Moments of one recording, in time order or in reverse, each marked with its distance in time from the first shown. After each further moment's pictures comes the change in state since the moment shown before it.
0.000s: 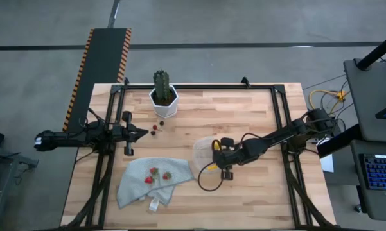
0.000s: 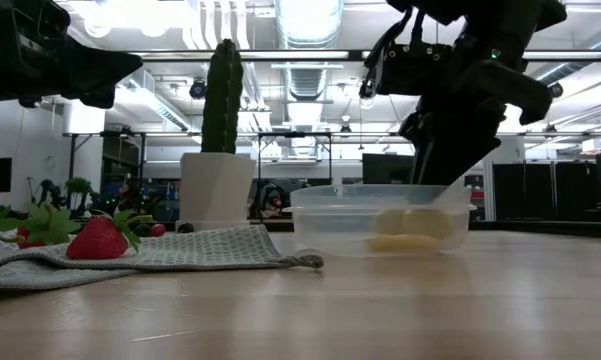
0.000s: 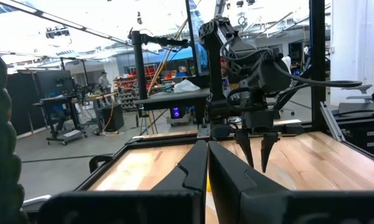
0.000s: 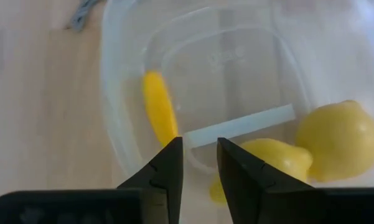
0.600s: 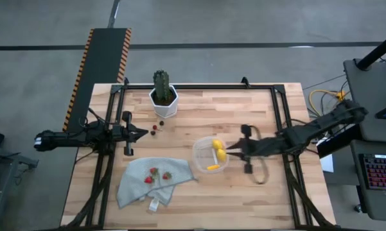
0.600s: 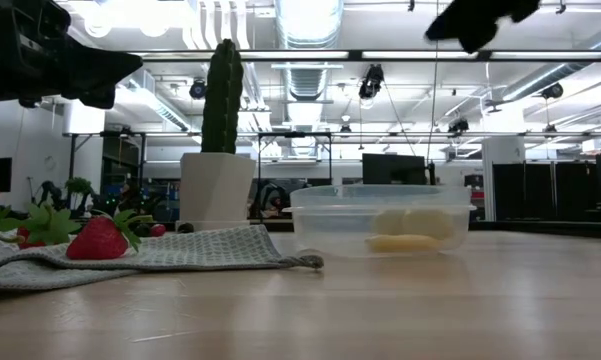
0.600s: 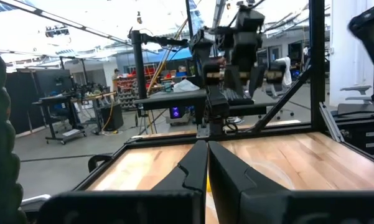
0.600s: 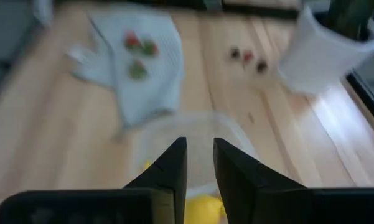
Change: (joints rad) left arm 0.000 0.000 0.000 0.001 0.001 -0.007; right arm 0.102 -0.595 -0.207 0.186 0.190 -0.146
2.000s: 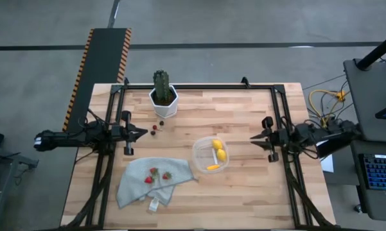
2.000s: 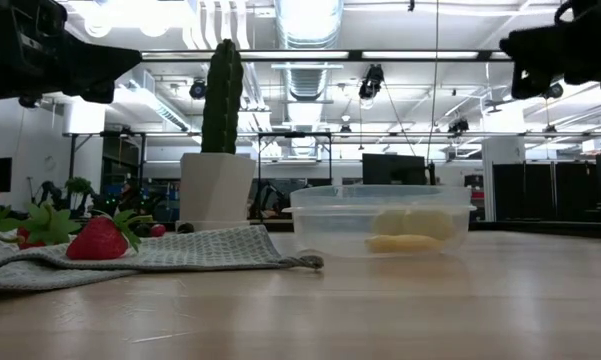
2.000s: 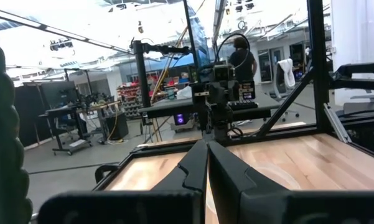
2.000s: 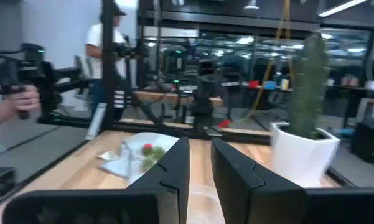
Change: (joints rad) left arm 0.000 0.004 -0.001 0.028 -0.001 0.050; right arm -0.179 -1.033 -0.738 0.399 -0.255 -0.242
